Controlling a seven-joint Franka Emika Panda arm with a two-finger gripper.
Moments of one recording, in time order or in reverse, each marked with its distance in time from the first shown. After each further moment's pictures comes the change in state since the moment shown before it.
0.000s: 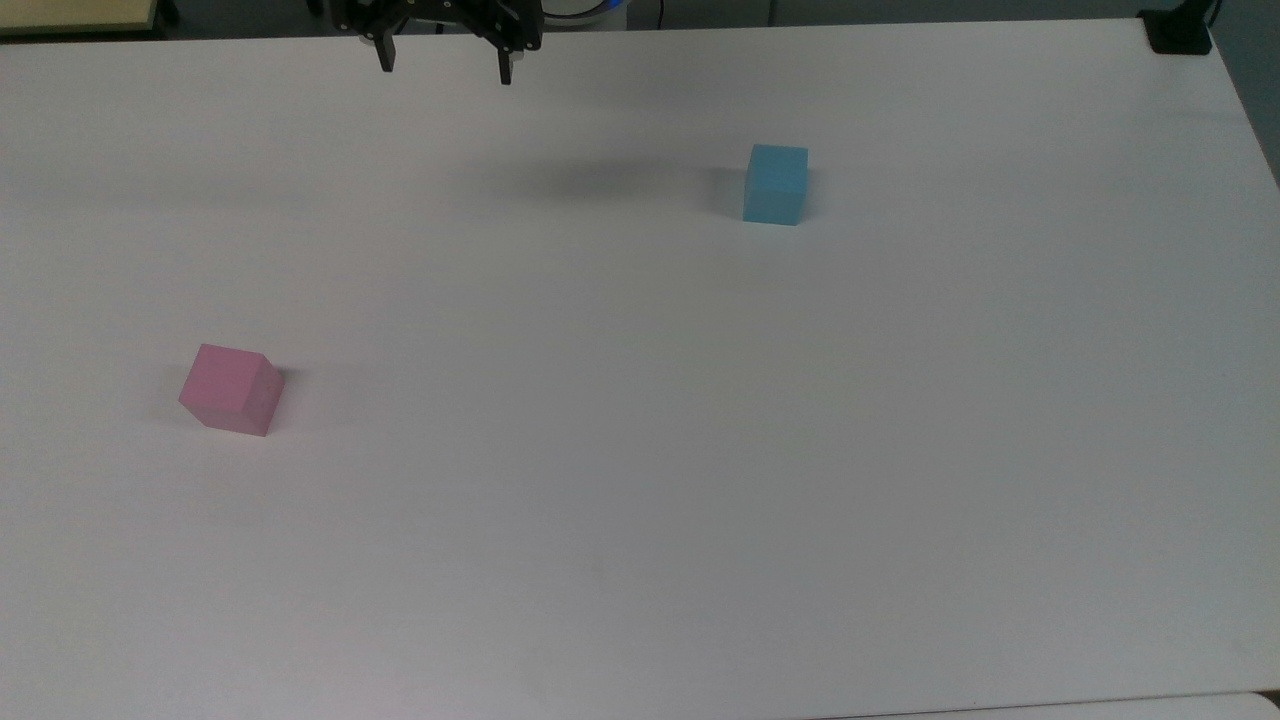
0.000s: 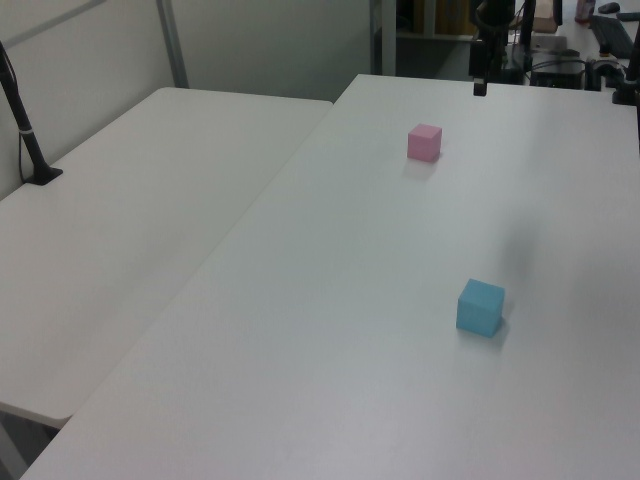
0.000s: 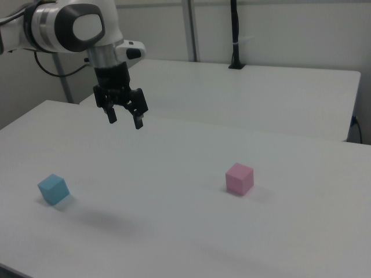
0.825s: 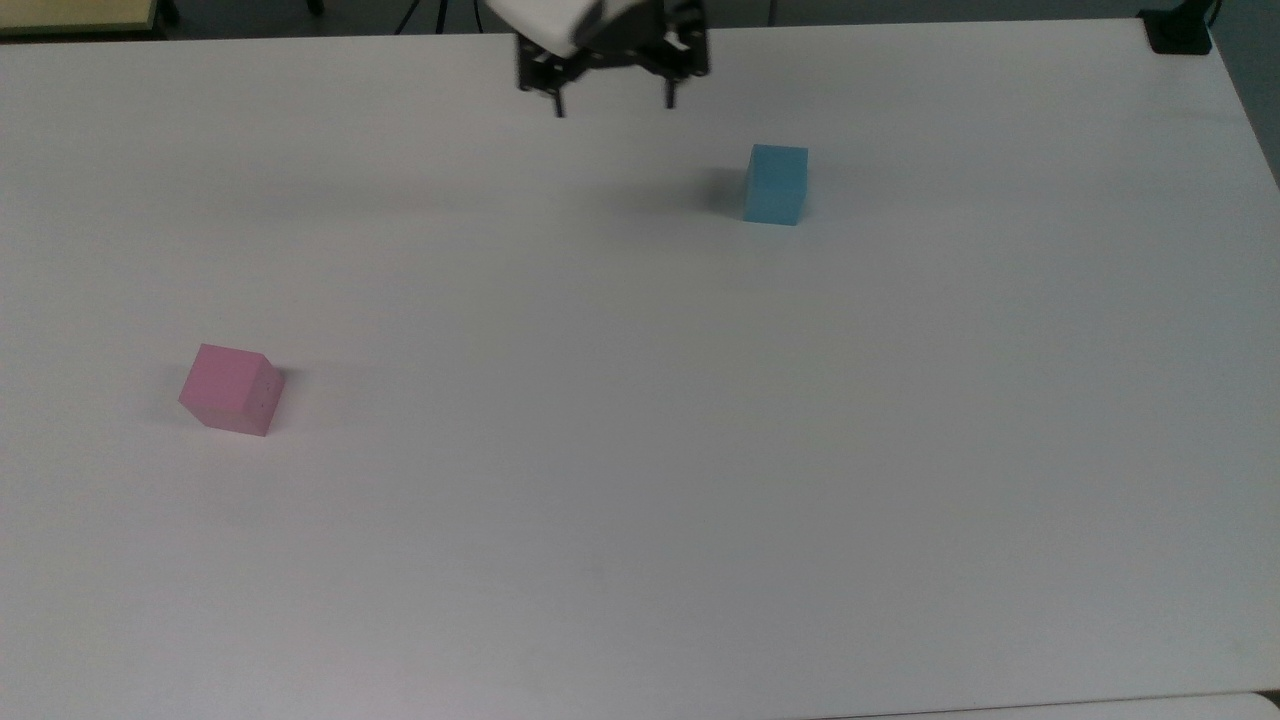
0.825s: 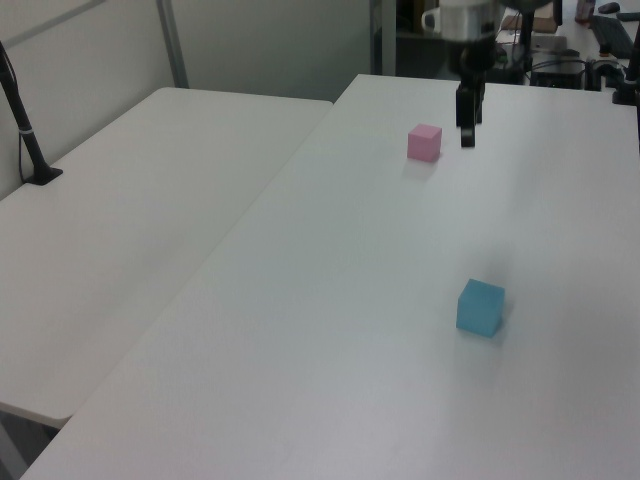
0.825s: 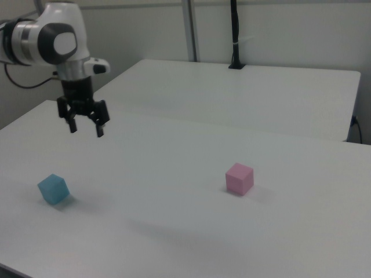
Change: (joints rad) arm 0.215 0.071 0.017 -0.028 0.070 0.000 0.044
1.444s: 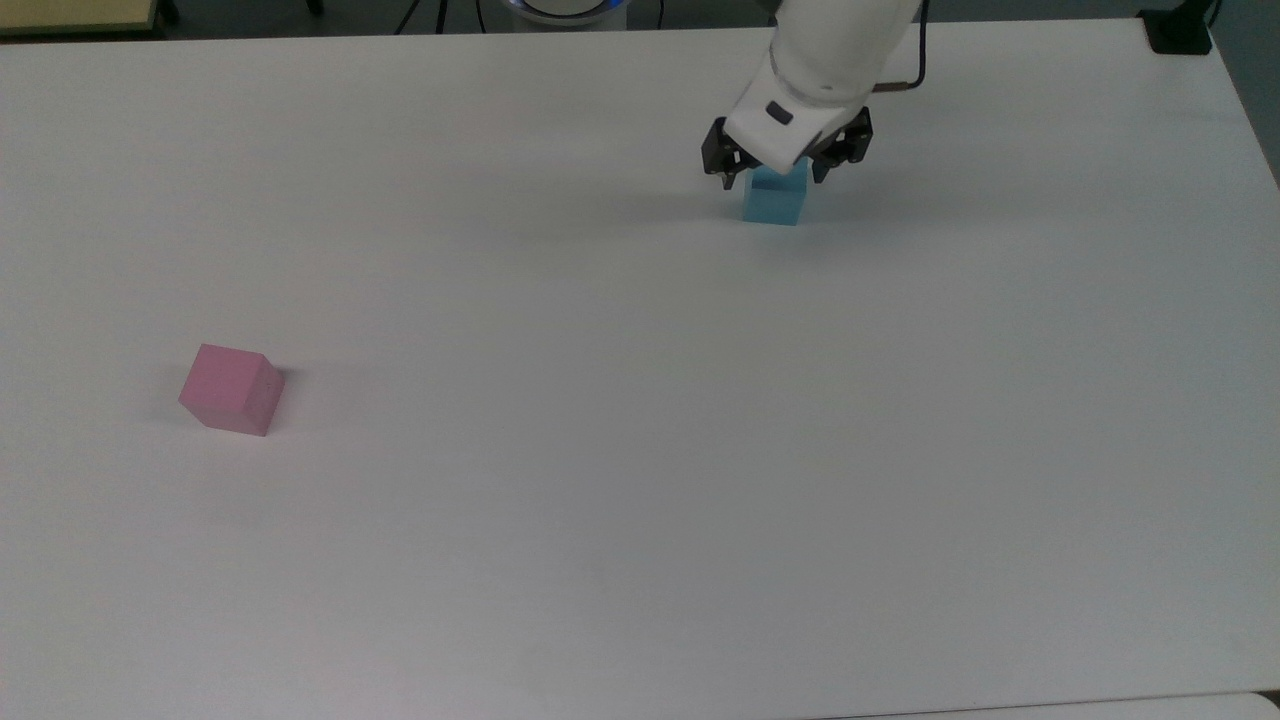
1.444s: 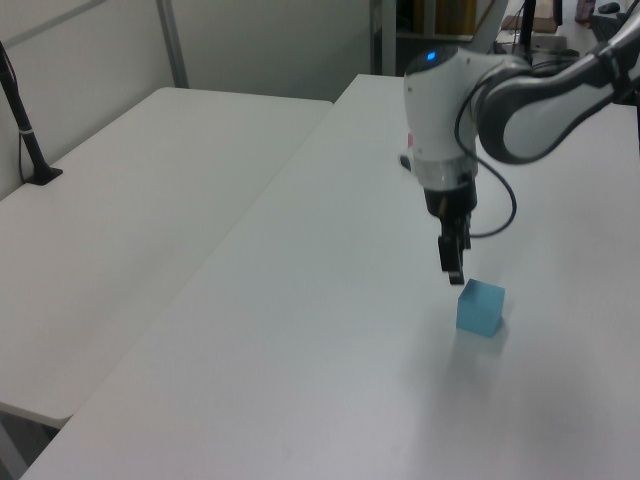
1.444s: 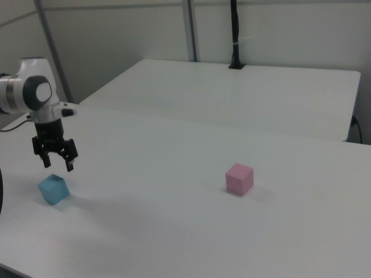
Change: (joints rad) arm 0.254 0.172 0.016 -0.139 0.000 0.252 0.261
